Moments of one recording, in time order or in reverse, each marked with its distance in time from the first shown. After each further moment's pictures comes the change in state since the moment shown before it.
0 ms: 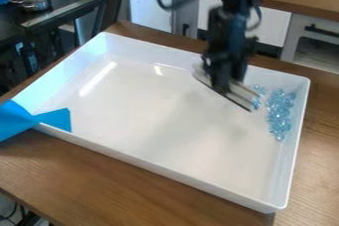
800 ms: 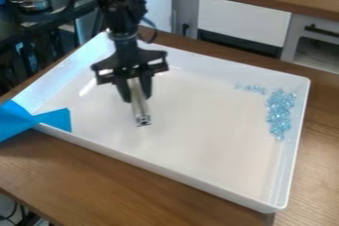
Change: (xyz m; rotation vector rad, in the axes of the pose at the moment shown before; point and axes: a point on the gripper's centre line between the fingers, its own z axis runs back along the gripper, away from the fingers) arm 0.071 0.116 -0.014 -0.102 -0.120 -0.393
